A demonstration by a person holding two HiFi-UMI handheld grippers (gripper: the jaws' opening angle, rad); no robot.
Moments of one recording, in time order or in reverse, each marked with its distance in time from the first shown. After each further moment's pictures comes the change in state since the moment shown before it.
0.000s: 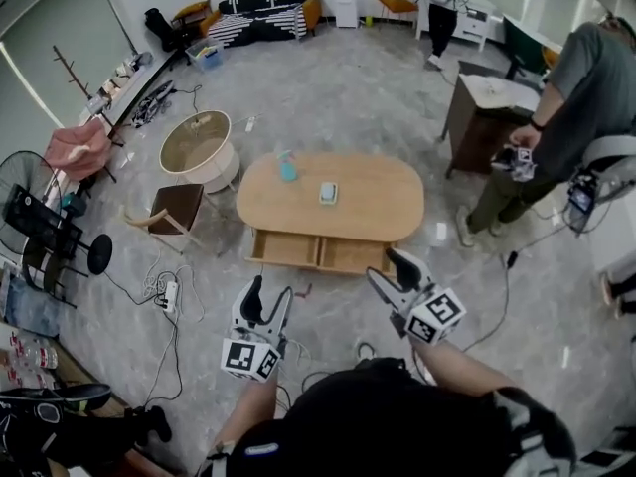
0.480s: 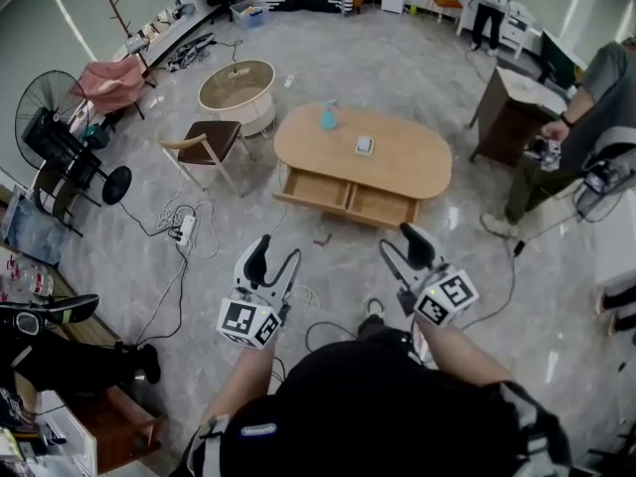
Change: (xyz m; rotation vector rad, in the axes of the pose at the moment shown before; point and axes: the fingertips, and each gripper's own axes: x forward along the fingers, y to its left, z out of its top) left arm -0.204 0.002 0.019 -0.012 -0.040 0.029; right arm -0.049 0.195 -0.022 -0.030 -0.008 0.076
